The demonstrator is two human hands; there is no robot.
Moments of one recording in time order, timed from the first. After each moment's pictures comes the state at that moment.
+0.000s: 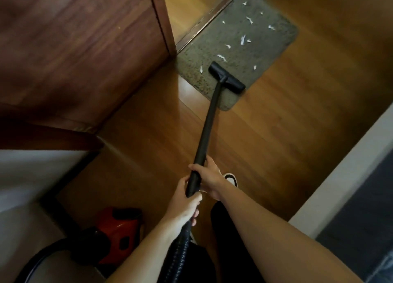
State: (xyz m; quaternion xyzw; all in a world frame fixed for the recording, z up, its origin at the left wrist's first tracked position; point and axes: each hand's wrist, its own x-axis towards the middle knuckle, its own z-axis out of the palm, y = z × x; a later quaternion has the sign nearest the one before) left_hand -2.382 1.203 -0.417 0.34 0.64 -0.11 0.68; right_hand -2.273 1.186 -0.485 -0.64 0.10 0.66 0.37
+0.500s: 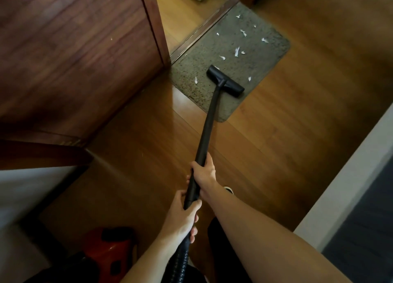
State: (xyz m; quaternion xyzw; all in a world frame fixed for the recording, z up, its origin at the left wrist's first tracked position) left_hand -2.374 1.225 -0.444 0.33 0.63 -0.09 0.70; right_hand -2.261 1.236 -0.515 -0.69 0.14 0.56 0.43
